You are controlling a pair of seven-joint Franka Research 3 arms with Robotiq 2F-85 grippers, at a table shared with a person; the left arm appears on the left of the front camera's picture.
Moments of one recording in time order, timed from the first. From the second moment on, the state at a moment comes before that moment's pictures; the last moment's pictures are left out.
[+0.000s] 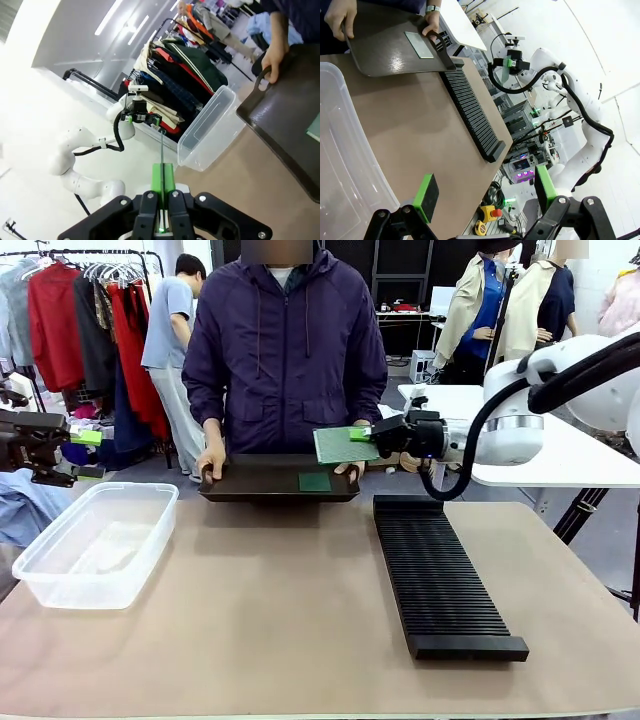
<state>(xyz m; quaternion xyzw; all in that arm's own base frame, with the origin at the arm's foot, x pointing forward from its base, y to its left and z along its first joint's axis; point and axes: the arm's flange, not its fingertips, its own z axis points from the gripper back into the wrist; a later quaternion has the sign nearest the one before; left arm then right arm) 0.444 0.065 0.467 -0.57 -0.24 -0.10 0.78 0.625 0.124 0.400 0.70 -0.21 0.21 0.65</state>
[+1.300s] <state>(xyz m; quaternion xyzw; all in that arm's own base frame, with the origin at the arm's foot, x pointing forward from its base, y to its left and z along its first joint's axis) 0.444 0.065 0.467 -0.57 -0.24 -0.10 0.78 0.626 -0.025 0.336 0.64 -0.38 0.37 0.56</state>
